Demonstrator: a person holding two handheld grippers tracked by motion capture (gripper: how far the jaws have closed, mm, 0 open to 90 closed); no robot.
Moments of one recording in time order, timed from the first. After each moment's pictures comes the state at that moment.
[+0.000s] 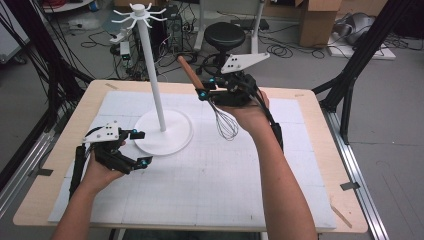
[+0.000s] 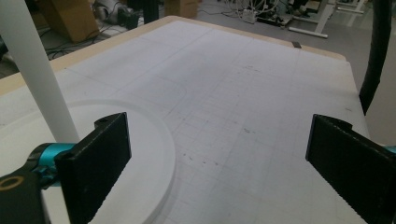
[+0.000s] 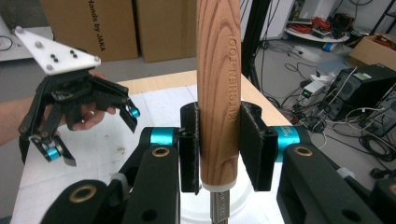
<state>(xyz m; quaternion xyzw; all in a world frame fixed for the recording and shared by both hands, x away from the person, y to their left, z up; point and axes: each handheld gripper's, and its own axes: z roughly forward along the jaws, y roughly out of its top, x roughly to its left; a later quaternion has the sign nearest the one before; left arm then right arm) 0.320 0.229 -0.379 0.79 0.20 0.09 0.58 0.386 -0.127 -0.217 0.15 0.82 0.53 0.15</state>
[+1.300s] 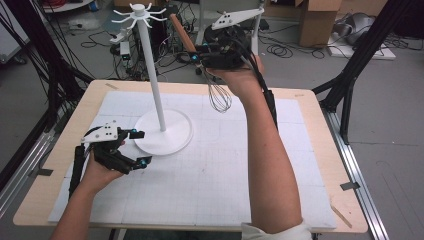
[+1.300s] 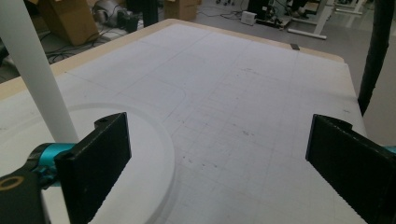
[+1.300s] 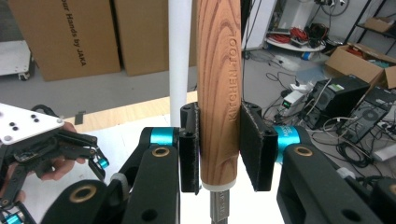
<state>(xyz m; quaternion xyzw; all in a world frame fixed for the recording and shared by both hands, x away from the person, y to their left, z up) 0.319 0.230 -0.377 0.78 0.20 0.10 0.58 0.422 -0.105 -0.156 0.18 0.81 0.53 0.17</state>
